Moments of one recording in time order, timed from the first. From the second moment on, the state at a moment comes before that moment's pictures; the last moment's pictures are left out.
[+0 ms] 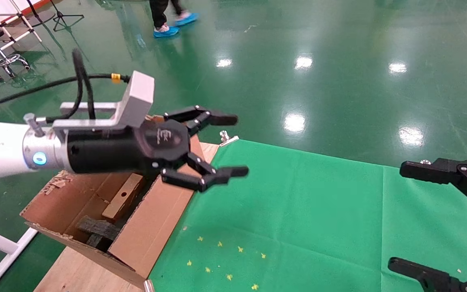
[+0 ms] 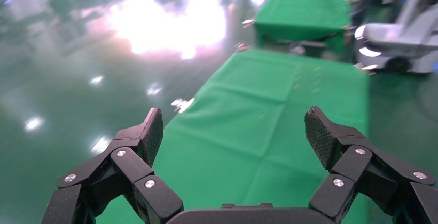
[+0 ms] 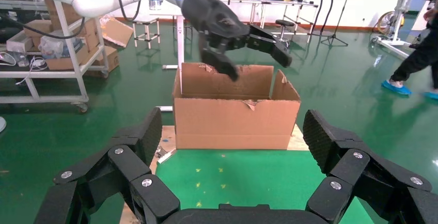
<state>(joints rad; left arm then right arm) -1.23 0.62 0.35 -1.08 0.90 1.47 -0.20 1.08 -0.60 -0.30 1.27 -0.71 -1.49 0.17</state>
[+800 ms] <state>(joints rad) -1.06 0.61 0.27 -1.30 0.71 1.50 -0.19 1.08 -0.60 -0.31 1.27 -0.71 -1.49 0.17</state>
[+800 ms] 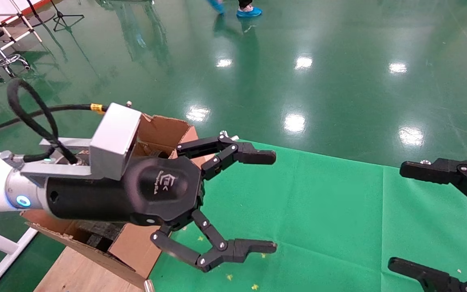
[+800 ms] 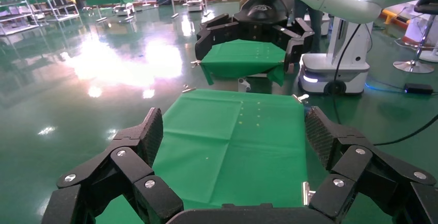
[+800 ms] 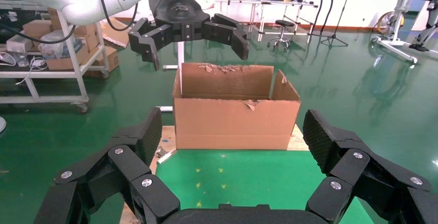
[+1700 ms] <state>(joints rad) -1.08 0.61 0.28 -1.28 0.73 1.50 -0.19 1.08 -0.60 -0.31 1.27 -0.71 -1.49 0.17</state>
